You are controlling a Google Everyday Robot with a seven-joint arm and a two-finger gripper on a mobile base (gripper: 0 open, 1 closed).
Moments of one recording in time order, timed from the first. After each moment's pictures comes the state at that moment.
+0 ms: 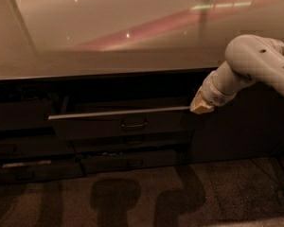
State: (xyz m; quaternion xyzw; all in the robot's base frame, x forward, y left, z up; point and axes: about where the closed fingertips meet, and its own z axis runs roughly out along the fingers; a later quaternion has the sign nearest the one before) arm 0.598 -0.195 0.740 -0.62 0.76 0.02 0.20
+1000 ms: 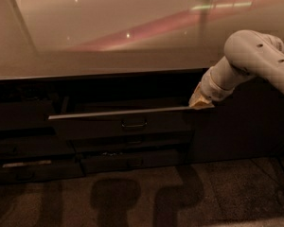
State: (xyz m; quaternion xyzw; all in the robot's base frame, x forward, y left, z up) arm 0.615 -0.199 0.741 -0.62 0.75 0.03 0.21
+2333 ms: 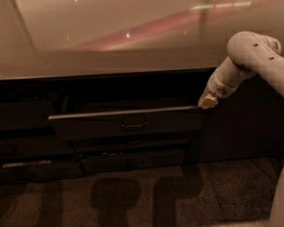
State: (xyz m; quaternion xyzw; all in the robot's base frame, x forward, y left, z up) arm 0.654 -0.247 0.702 -0.56 0.81 0.05 0.16
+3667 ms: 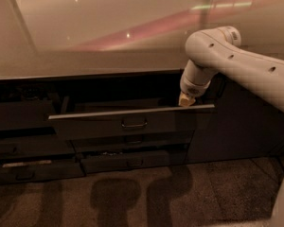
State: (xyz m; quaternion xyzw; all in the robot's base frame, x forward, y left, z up) arm 0.646 -0.170 0.721 -0.61 0.78 -0.04 0.13
